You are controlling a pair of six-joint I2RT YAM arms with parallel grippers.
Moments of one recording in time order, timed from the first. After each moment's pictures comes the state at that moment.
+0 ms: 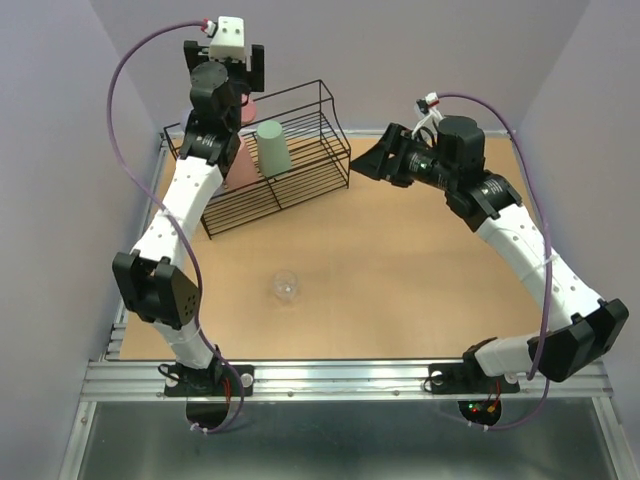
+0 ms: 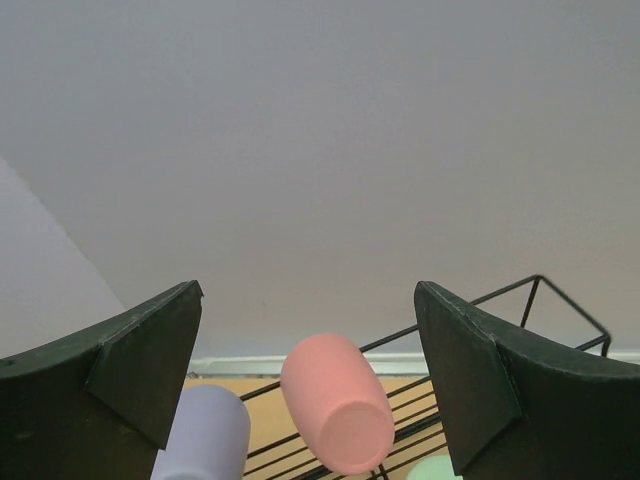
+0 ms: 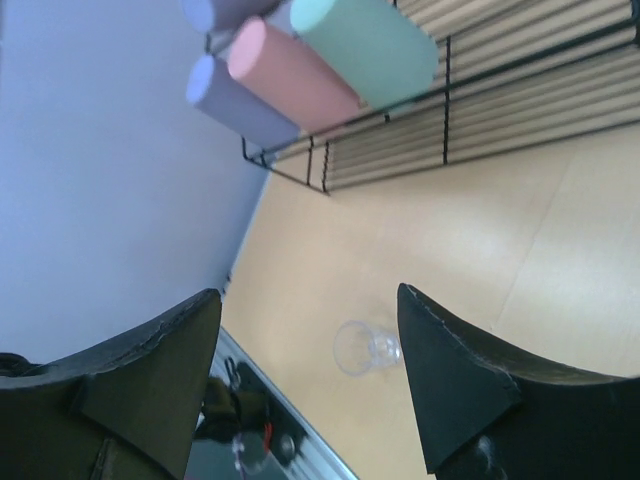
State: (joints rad) left arm -0.28 1.71 1.79 0.11 -0.31 0.19; right arm 0.46 1.35 1.47 -0.35 -0.35 0.70
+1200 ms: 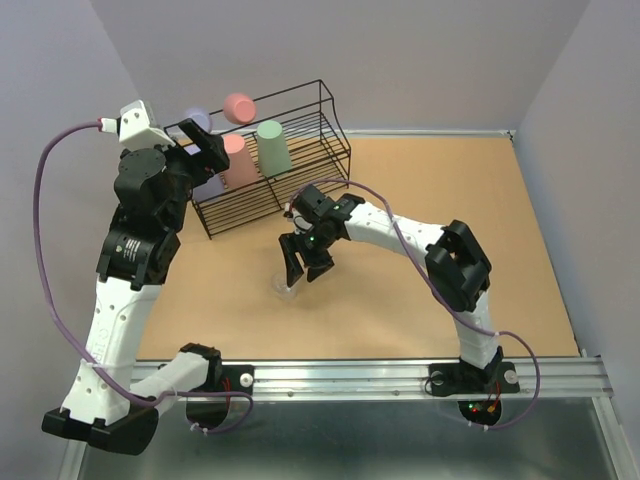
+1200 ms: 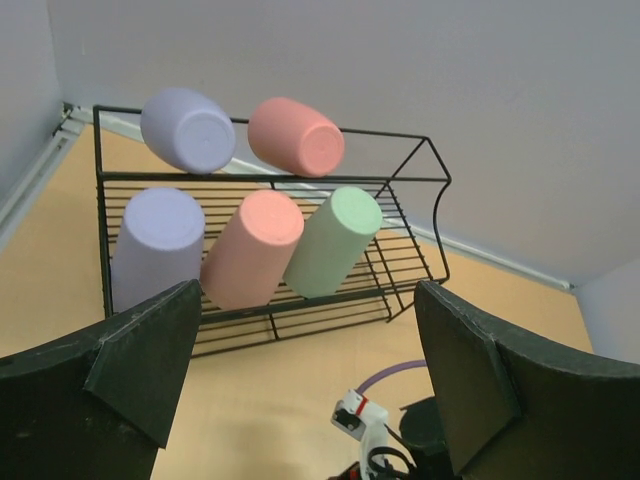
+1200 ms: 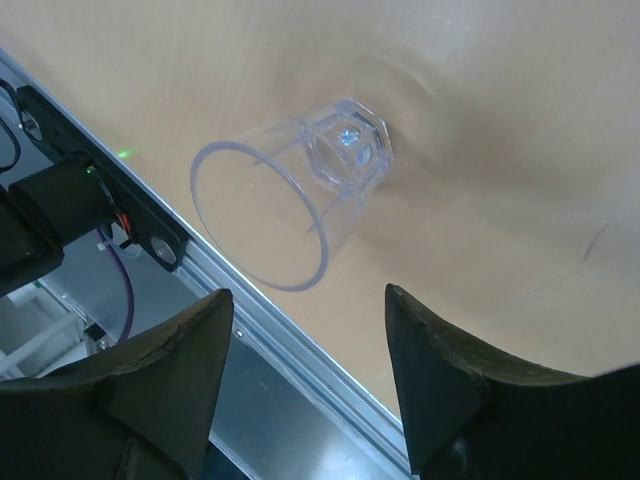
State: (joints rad) left arm -0.28 0.98 1.41 -0.48 -0.31 -0.45; right arm 0.86 2.05 1.69 -0.80 -0.46 0.48
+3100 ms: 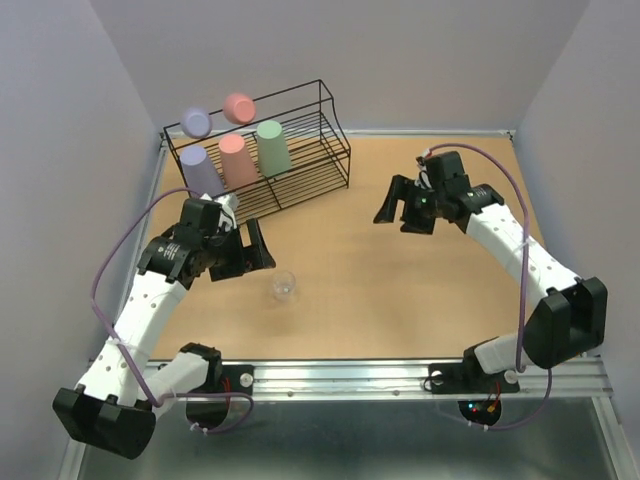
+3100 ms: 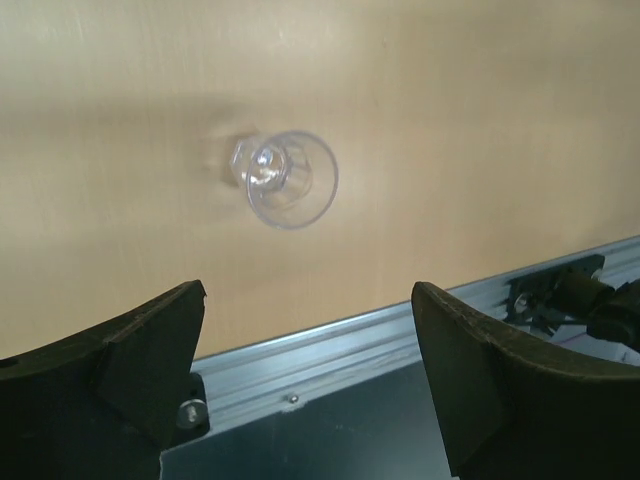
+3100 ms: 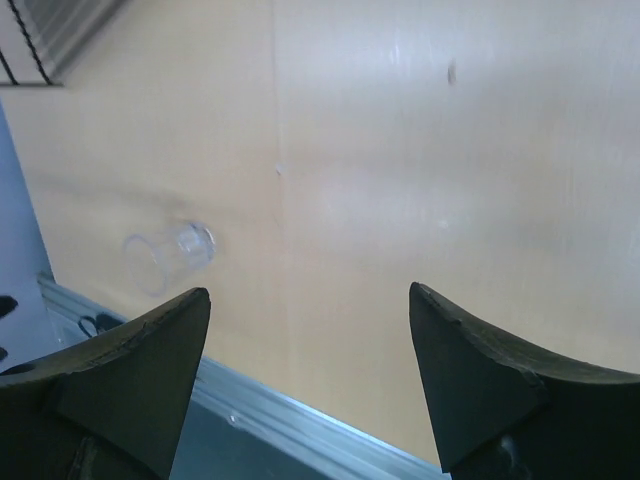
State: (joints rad) left arm -0.30 0.96 1.05 -0.98 0.24 -0.50; right arm 0.38 1.46 1.29 -0.68 -0.30 0.59
